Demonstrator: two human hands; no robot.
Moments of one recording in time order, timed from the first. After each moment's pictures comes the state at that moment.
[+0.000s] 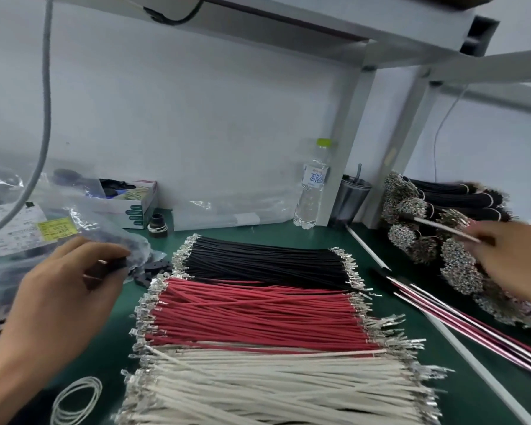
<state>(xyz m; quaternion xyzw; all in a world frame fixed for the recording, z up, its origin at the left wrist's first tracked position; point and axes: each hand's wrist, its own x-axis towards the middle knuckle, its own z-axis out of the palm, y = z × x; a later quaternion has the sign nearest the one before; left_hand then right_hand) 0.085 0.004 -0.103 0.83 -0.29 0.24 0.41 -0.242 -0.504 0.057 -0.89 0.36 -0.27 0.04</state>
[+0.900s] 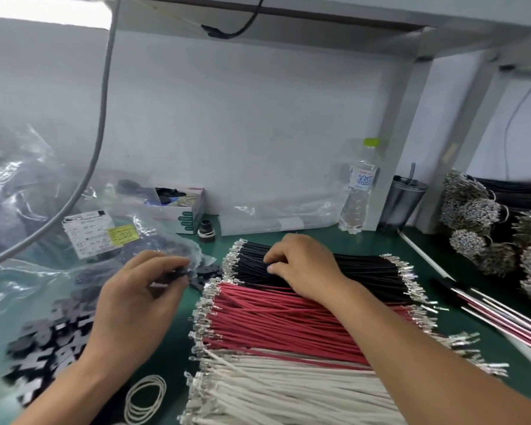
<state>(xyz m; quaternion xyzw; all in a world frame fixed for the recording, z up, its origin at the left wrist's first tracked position) 0.017 -0.026 -0.059 0.79 -0.29 0.25 0.48 -0.015 -0.291 -0.024 -0.98 0.03 -0.14 0.14</state>
